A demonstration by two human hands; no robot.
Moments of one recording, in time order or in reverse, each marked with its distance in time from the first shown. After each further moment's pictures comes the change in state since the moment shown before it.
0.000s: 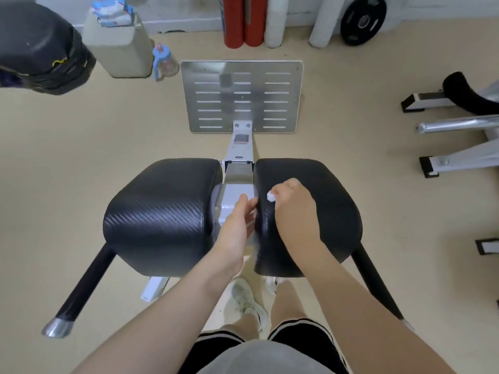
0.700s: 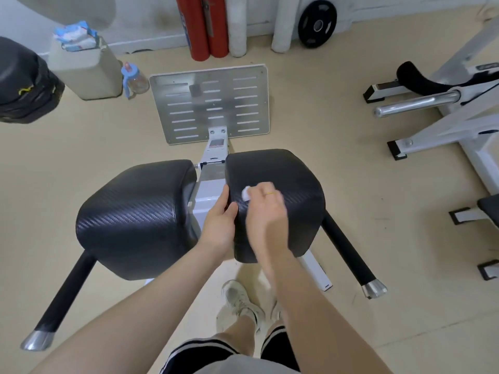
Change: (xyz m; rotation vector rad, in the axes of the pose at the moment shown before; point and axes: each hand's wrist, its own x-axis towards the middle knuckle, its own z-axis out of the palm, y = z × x) left_hand -0.016 -0.017 0.017 0.263 0.004 0.244; right_hand -0.053 0.005 0.029 0.137 0.347 0.134
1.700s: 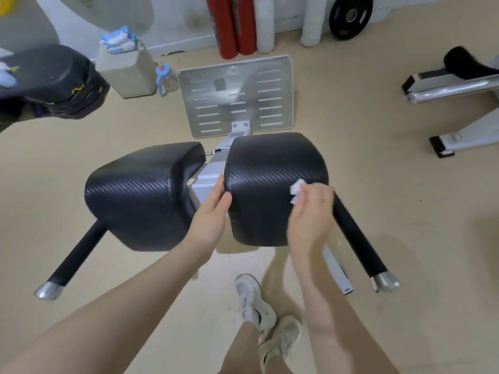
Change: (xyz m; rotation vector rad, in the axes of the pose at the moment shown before) left_hand -0.018 -0.048 0.002 0.177 0.107 0.113; right_hand -0.040 0.086 0.005 0.289 0.083 0.284
